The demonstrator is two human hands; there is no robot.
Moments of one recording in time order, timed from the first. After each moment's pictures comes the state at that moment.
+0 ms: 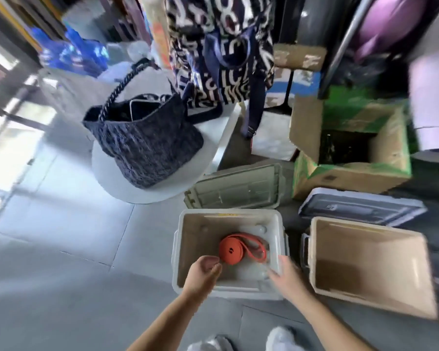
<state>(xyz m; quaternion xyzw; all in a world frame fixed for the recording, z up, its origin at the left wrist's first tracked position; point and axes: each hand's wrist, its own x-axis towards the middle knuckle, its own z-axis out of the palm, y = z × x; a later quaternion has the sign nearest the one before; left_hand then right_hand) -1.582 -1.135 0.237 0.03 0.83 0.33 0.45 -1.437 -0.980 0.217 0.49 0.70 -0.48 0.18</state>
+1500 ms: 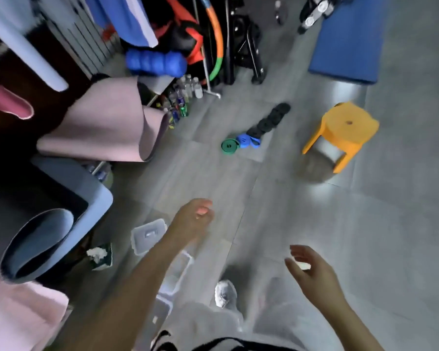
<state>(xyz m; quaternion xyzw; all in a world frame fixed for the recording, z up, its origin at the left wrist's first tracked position) -0.581 -0.519 0.657 0.67 0.51 0.07 0.53 -0.417 -0.757 0.645 0.84 0.24 -0.36 -0.34</state>
